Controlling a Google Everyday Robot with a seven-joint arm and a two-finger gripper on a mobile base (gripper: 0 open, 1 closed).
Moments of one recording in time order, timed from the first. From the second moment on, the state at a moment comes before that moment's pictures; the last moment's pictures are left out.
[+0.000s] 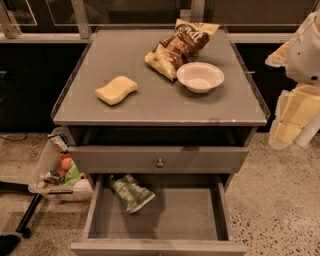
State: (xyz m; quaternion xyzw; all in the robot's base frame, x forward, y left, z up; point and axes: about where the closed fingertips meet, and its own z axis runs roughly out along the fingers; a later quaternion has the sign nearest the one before) arm 0.438 -0.217 0.976 -0.60 0.78 -0.03 0.16
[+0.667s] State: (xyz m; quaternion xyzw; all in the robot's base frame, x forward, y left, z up) arm 0.439 -0.209 0.982 -0.60 0.77 -0.04 0.19
